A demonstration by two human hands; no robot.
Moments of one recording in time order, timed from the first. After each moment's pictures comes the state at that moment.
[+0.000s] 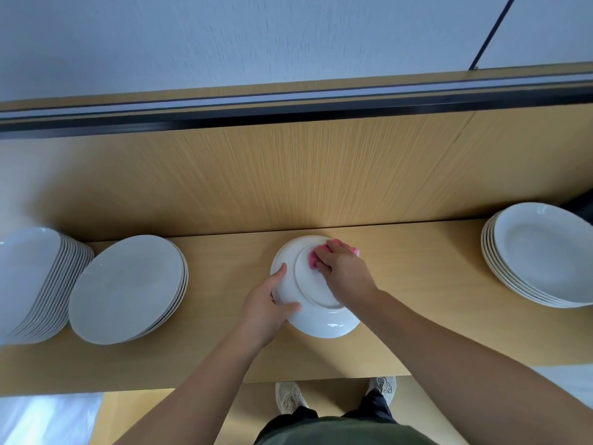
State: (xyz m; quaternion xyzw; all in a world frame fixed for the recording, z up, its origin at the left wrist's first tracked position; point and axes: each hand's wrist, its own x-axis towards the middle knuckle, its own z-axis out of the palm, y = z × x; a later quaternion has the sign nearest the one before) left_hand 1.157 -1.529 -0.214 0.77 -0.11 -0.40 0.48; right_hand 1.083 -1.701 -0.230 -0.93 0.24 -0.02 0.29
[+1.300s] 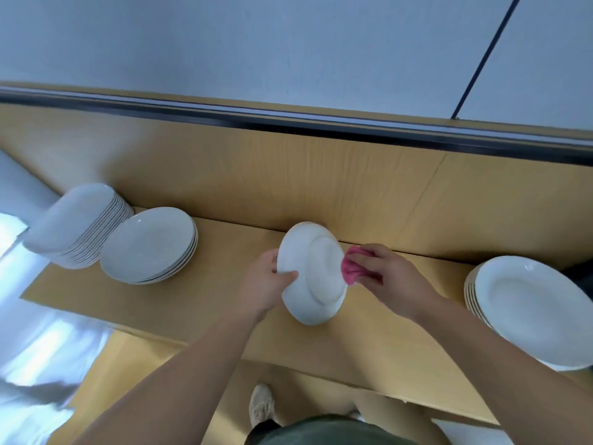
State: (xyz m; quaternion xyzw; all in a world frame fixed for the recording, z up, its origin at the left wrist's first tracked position) left_hand 1.097 -1.568 -0.151 0.78 -0.06 -0.30 0.55; right_hand 0.984 -1.796 -0.156 -0.94 0.04 -0.03 0.35
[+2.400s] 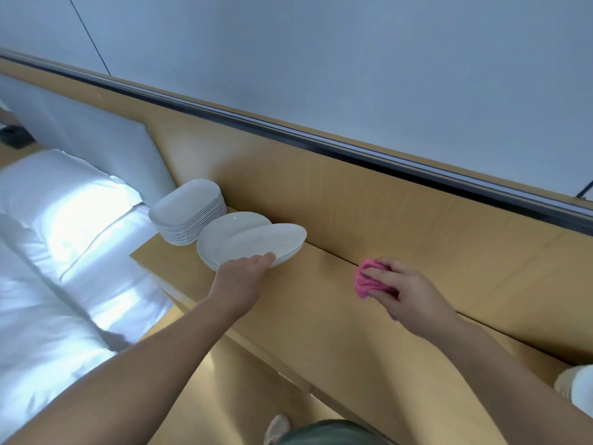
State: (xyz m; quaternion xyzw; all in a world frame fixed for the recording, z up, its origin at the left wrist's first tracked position) left_hand 1.142 -1.422 -0.126 0.98 -0.21 0.05 0.03; right_hand 1.061 -1.729 -0.128 -0.93 -0.08 -0.04 0.35
